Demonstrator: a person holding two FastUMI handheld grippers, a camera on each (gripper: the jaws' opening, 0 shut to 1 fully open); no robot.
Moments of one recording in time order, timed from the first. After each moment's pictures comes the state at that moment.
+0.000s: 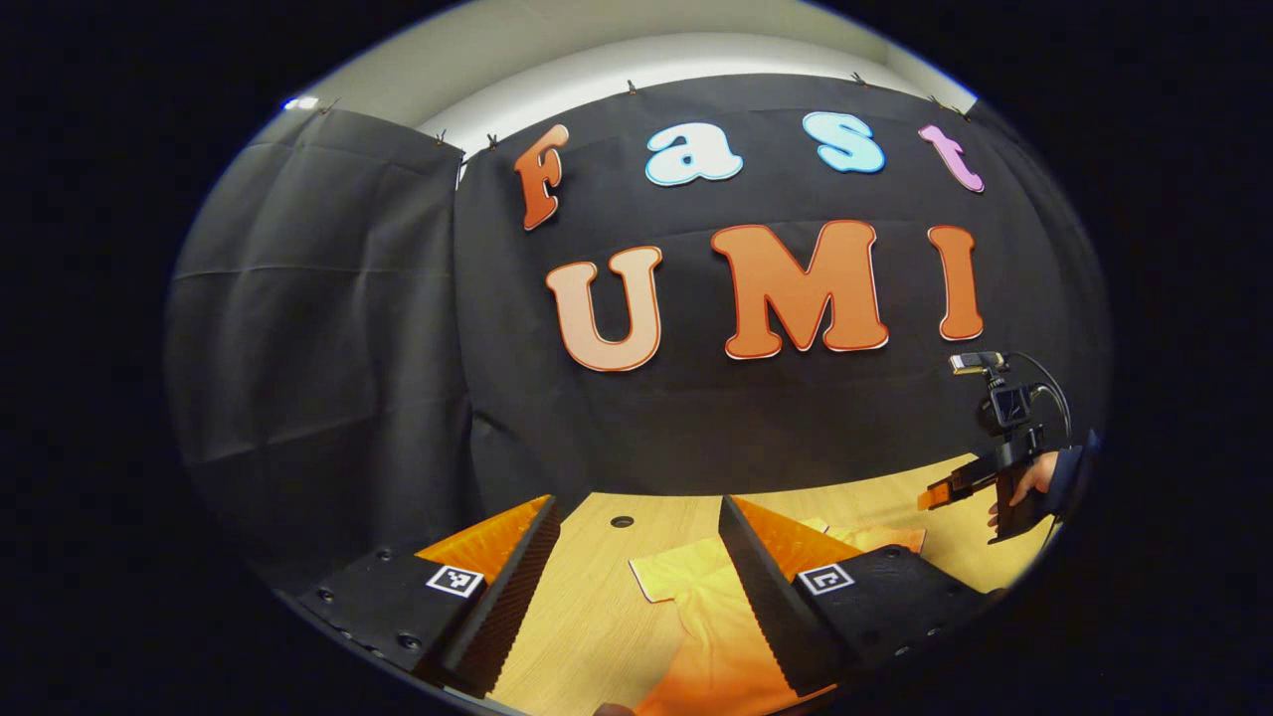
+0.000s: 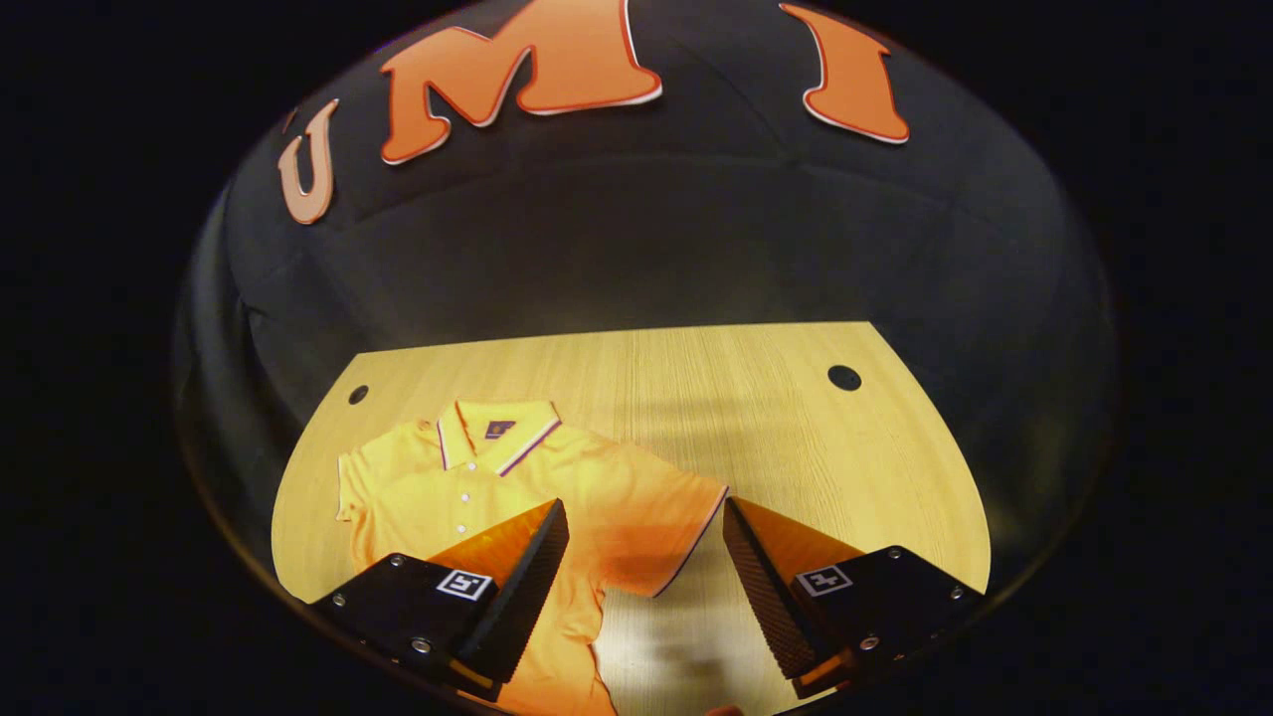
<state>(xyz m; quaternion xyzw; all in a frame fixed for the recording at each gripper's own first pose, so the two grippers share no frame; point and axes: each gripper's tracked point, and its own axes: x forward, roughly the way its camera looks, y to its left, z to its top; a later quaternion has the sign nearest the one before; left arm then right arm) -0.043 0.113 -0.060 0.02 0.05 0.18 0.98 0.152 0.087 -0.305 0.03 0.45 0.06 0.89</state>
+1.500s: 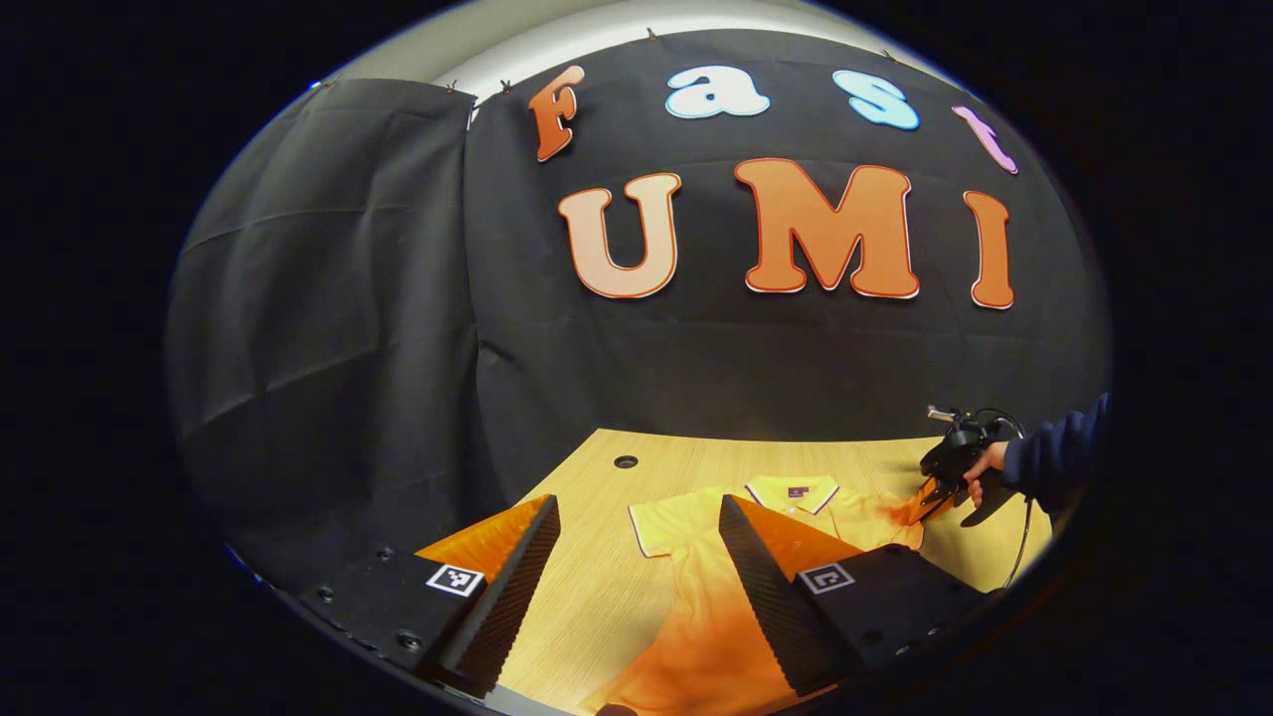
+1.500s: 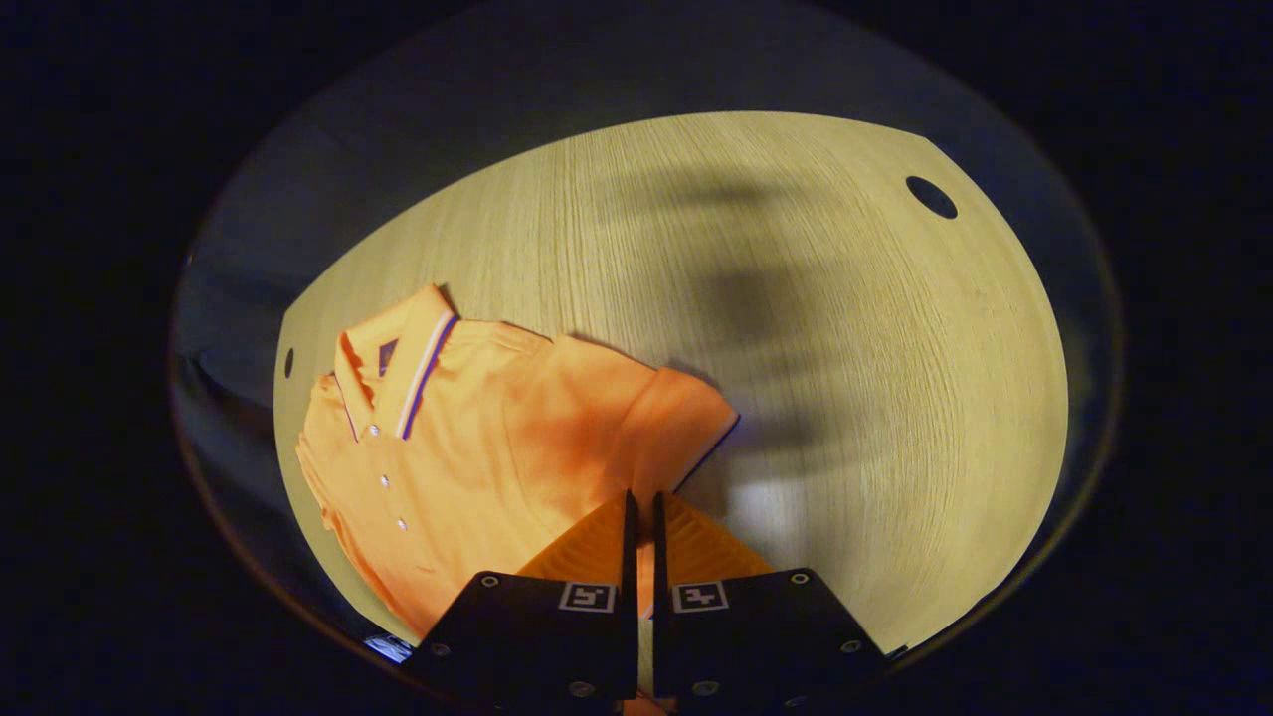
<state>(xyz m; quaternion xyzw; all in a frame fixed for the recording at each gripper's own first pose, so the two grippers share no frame) -0.027 0.109 -0.114 -0.01 0.15 0.21 0.97 0.170 0.106 -0.436 0.10 0.67 0.06 0.73</state>
